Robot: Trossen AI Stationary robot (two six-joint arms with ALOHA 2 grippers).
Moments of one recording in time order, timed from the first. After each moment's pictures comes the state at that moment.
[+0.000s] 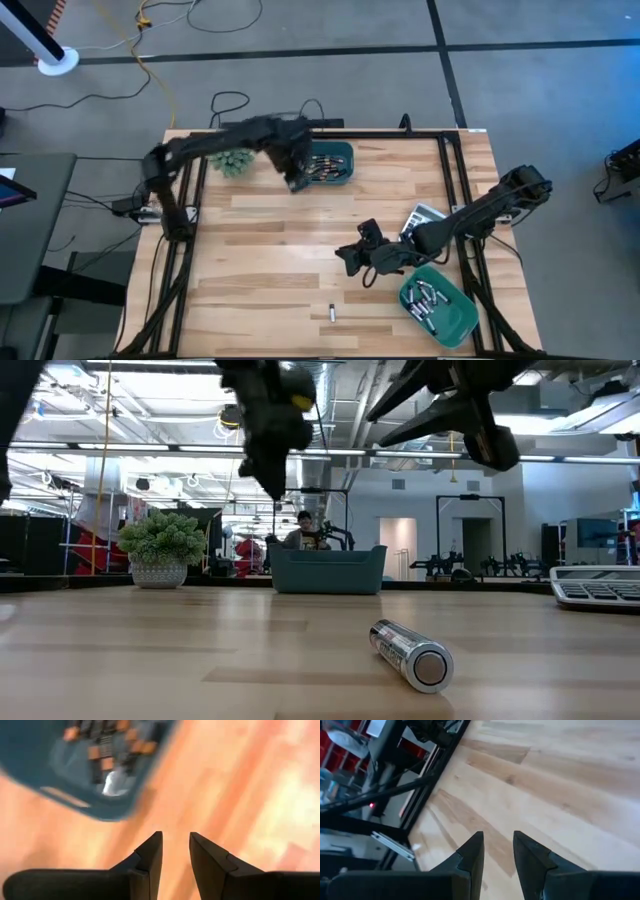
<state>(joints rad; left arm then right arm) 0.42 1.83 1.69 -1.12 0.13 -0.07 0.44 1.53 0.95 -0.04 0.52 1.31</state>
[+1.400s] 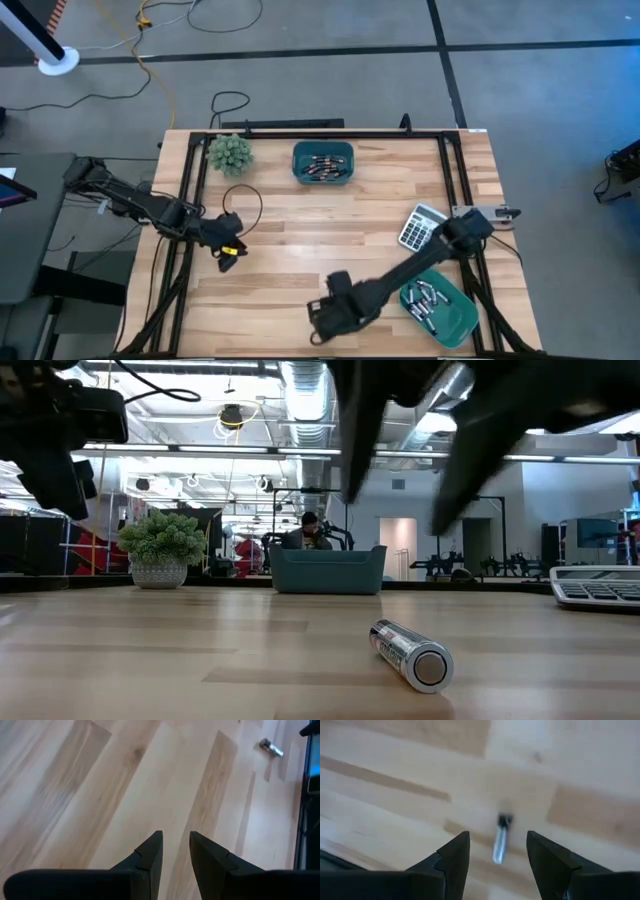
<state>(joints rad) -0.39 0.80 0.48 -0.53 -0.14 -0.85 0.55 2.23 1.93 -0.99 0.22 1.86</state>
